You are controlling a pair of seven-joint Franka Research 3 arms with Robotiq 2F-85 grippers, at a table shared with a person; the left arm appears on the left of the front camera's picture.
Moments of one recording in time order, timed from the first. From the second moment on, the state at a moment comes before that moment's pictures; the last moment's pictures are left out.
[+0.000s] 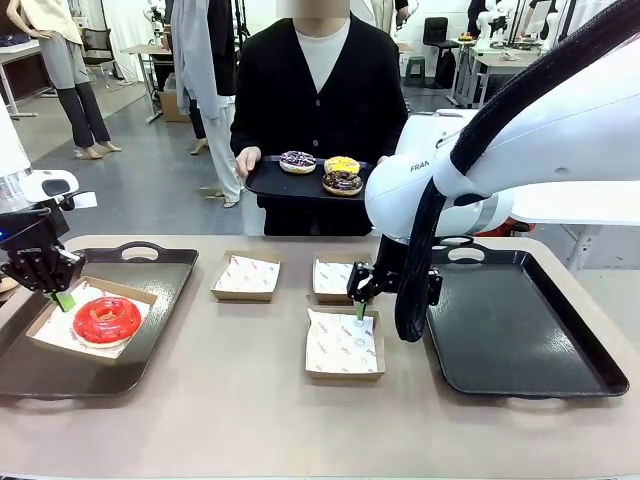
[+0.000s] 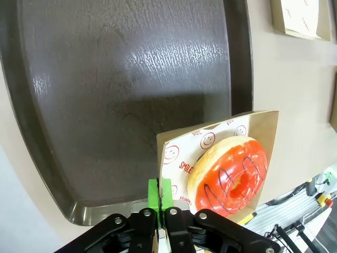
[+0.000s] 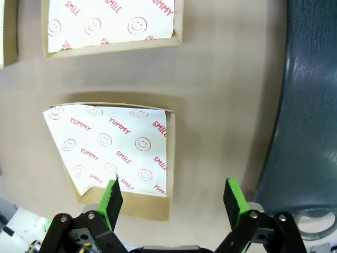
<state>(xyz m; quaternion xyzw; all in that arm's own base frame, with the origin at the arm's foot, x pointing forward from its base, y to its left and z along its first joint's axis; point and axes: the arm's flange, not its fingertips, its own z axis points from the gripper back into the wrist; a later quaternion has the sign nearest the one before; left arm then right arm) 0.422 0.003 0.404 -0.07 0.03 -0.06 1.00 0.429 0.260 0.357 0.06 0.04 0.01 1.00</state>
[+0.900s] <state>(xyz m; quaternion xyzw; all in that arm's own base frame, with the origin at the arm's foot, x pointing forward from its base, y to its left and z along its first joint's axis) 0.411 0.002 0.401 -0.04 0.02 -0.03 1.00 0.431 0.264 0.338 0.06 0.02 -0.01 1.00</state>
